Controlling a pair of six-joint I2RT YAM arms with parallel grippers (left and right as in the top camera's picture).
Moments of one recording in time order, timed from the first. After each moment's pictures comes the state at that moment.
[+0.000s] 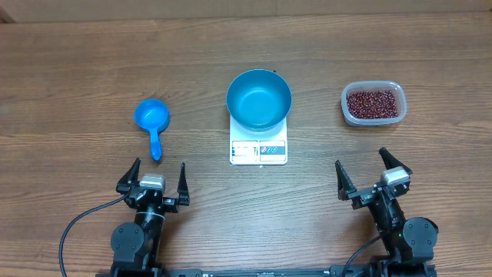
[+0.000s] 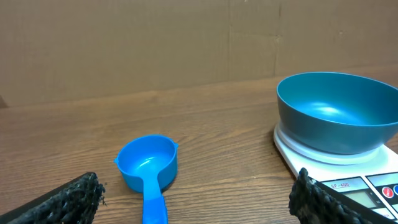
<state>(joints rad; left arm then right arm) -0.08 0.02 0.01 -0.08 0.02 0.06 0.00 0.01 0.02 -0.01 -0.28 -0.03</state>
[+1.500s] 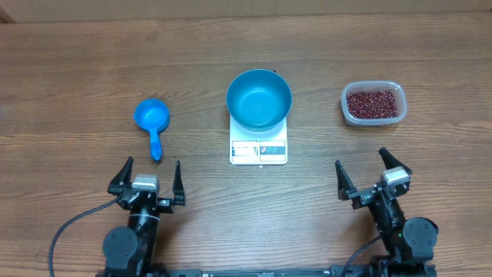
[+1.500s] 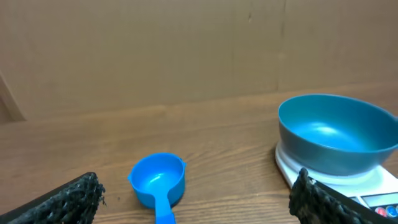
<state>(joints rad) -0.08 0.02 0.15 -0.18 0.01 0.06 0.00 0.01 0.02 -0.01 -0.28 -0.03</state>
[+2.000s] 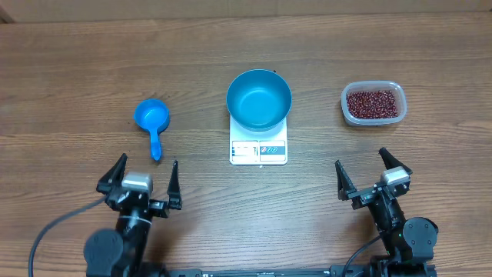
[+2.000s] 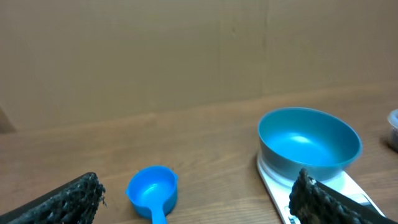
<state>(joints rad) -0.08 0.16 0.41 -0.35 0.06 0.06 0.00 0.01 0.02 -0.01 -0.28 -0.04</state>
